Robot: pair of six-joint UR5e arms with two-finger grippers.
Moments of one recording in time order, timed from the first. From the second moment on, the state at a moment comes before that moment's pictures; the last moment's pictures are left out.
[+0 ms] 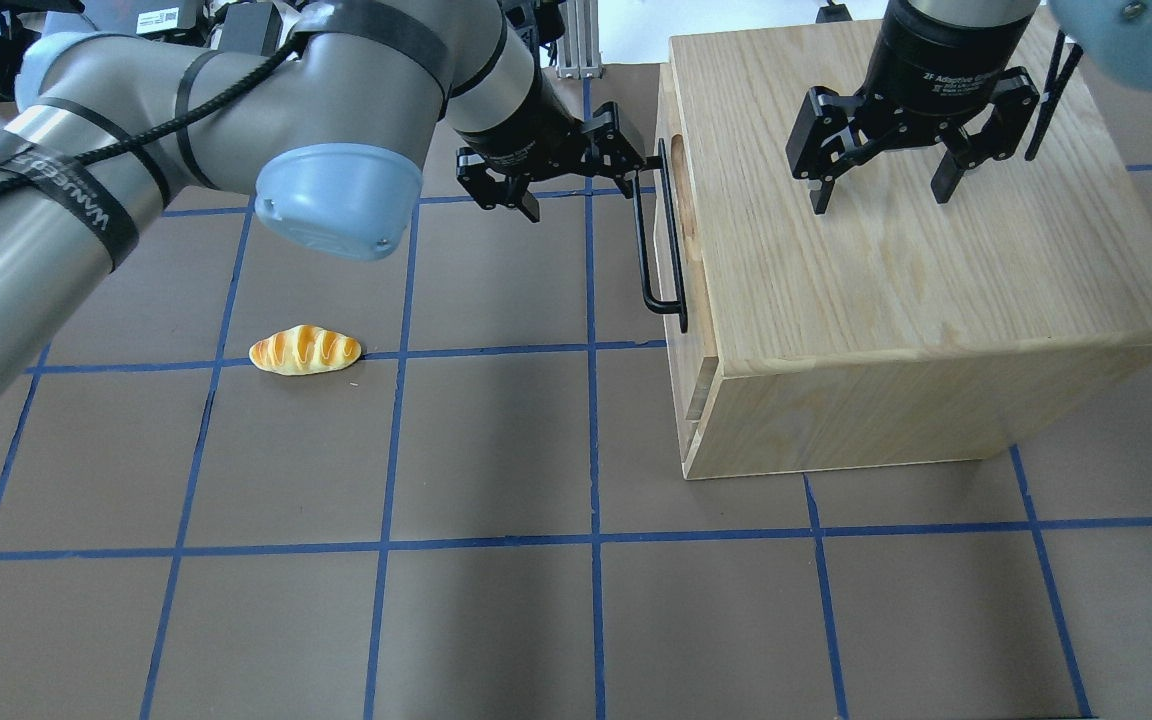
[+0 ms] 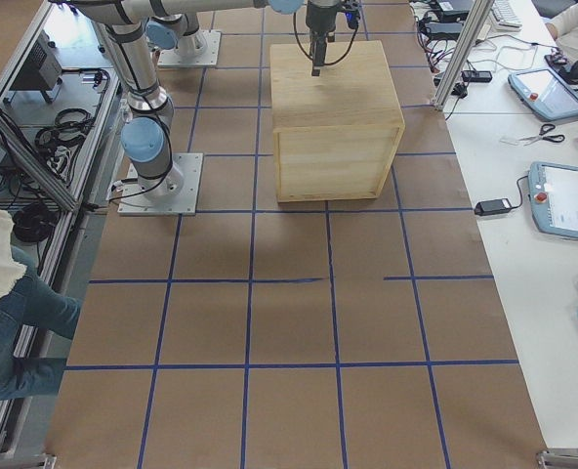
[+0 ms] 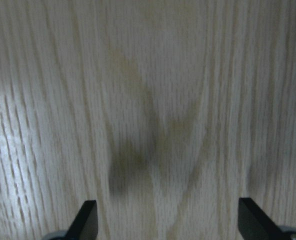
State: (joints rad) left arm -1.86 -1.84 -1.52 -1.11 1.26 -0.32; right arm 1.61 -1.51 1.43 -1.44 -1.61 0.01
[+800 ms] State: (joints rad) left arm -1.87 -1.90 -1.55 -1.08 1.25 -0.31; right arm 1.61 -1.51 1.43 -1.44 -1.61 0.02
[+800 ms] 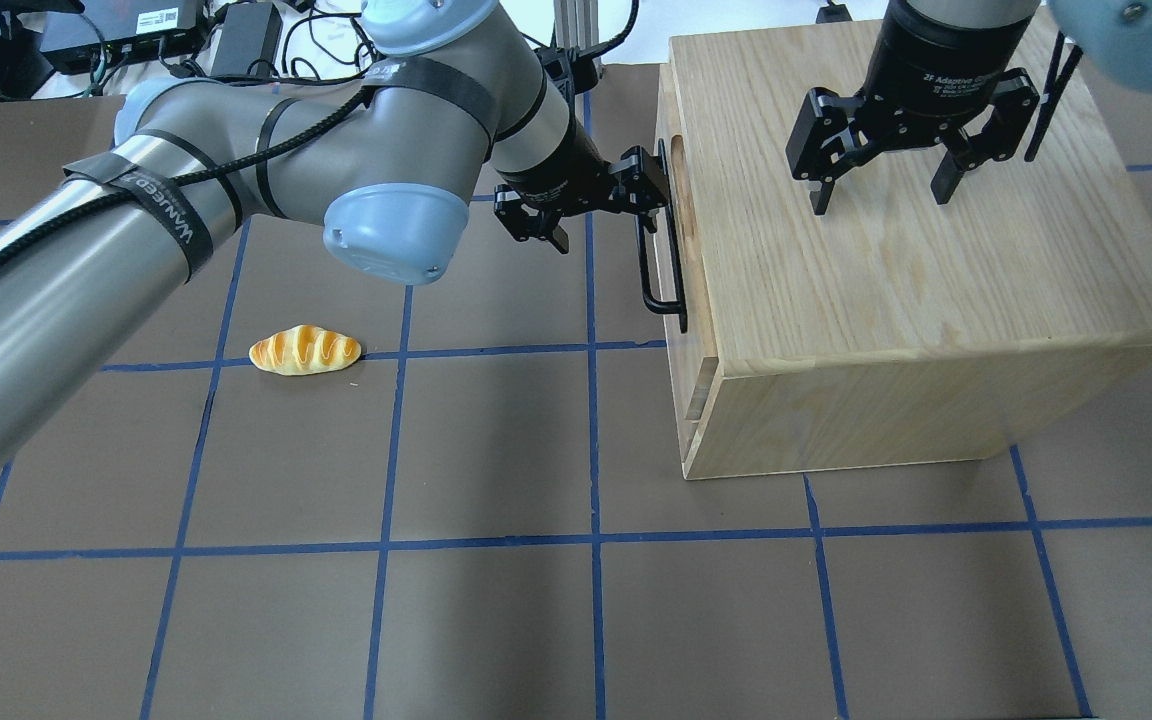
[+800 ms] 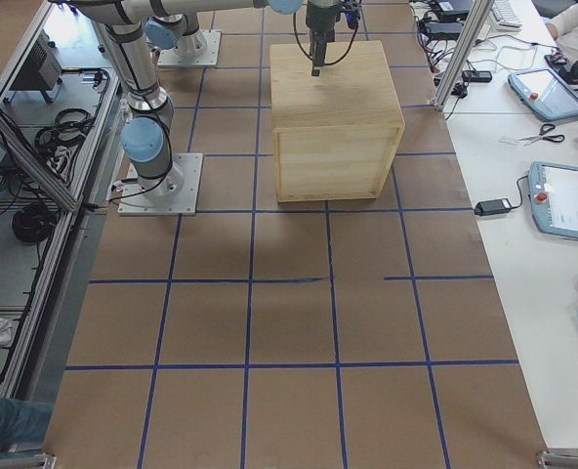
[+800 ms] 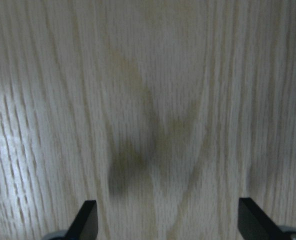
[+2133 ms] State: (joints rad) left arm -1.56 -1.77 -1.61 -1.29 1.38 -0.05; right arm 1.61 -1.51 1.43 -1.44 -1.61 0.02
